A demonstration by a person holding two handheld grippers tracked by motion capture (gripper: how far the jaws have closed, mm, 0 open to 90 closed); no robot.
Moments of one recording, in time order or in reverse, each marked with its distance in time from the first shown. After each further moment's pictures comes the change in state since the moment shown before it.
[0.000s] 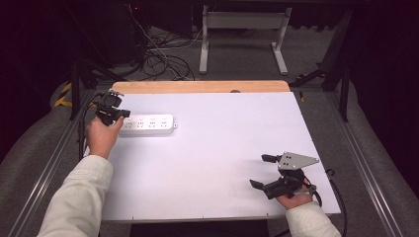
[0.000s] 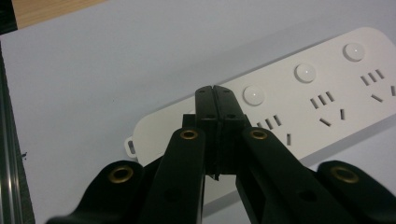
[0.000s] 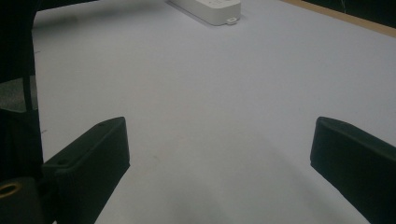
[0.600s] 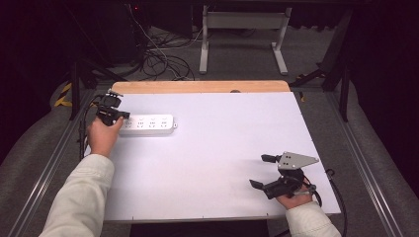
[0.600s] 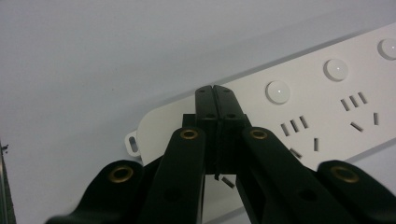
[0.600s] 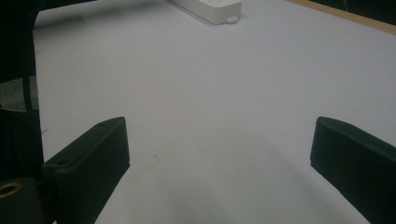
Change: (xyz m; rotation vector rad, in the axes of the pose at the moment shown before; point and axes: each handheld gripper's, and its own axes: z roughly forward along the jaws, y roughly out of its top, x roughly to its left) left arm 0.011 -0.004 0.015 0.026 -0.024 -0.064; right arm -0.001 0.000 0.001 0.005 0.006 0.003
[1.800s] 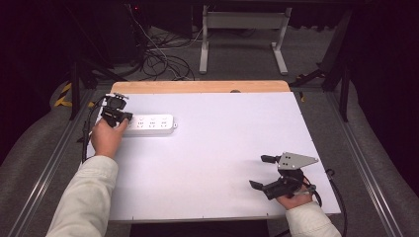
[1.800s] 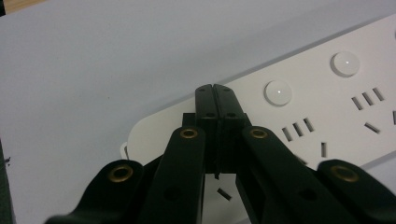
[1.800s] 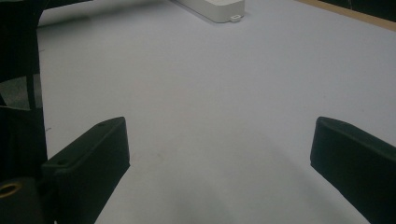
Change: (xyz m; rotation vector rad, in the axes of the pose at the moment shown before) left arm -0.012 0.000 0.009 -0.004 0.064 0.074; right arm 0.001 0.000 0.000 0.004 0.010 0.001
